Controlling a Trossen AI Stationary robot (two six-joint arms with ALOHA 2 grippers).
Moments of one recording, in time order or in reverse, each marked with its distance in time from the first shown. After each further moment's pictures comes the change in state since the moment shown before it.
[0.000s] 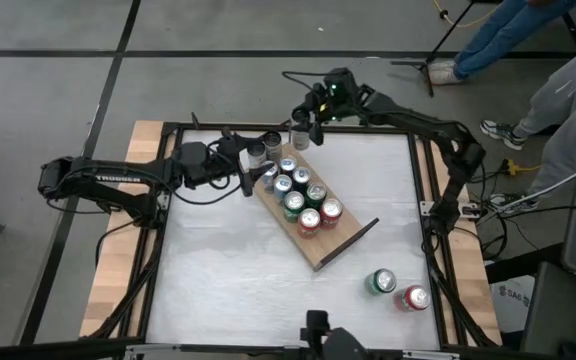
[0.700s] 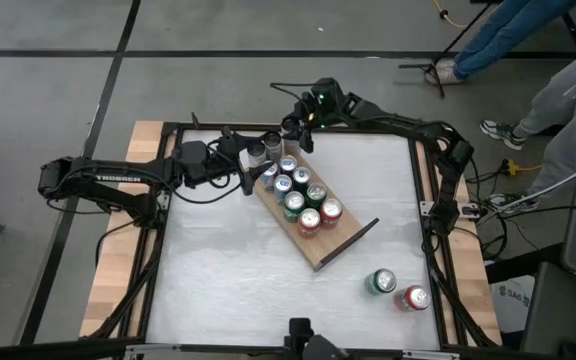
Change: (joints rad) left arm 0.012 0.000 0.000 -0.003 0.000 0.003; right arm 0.058 0.094 0.001 0.095 0.001 0.022
